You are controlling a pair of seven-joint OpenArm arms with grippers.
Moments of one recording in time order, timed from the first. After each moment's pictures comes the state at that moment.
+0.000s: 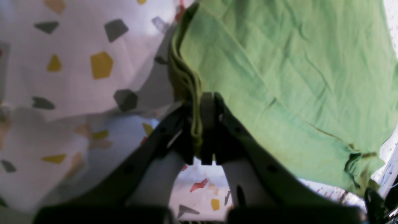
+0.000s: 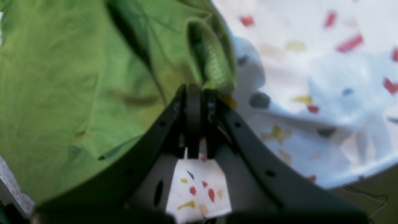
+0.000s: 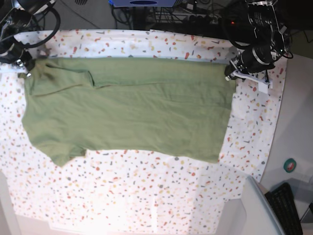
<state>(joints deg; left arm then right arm) 16.4 -7.8 -28.0 82.3 -40.4 -9.0 53.8 -6.9 -2.6 57.7 81.4 23.4 16.8 -61.9</state>
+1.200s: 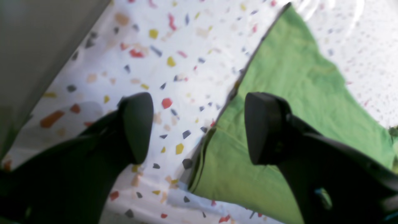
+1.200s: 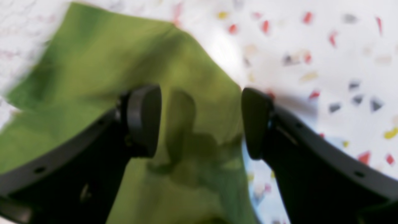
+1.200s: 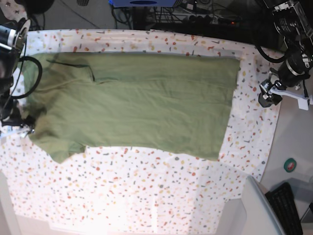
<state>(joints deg) 14.6 -12.7 -38.0 94.1 -40.0 -9.0 54.4 18.3 20.4 20.3 37.3 23.8 10.5 -31.7</state>
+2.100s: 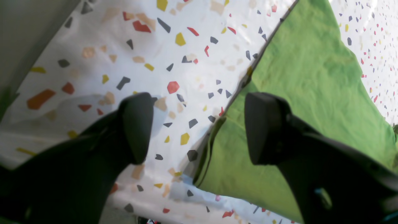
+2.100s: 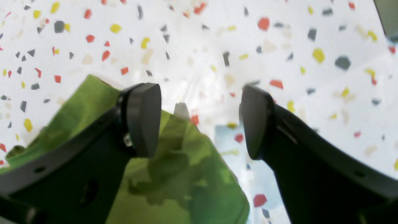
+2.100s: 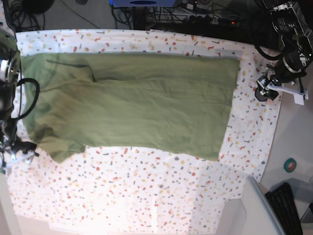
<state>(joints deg) 14.5 -12.7 -37.8 89.3 -40.2 -9.1 54.2 31.5 20.7 11.1 25.5 10.1 11.1 -17.4</state>
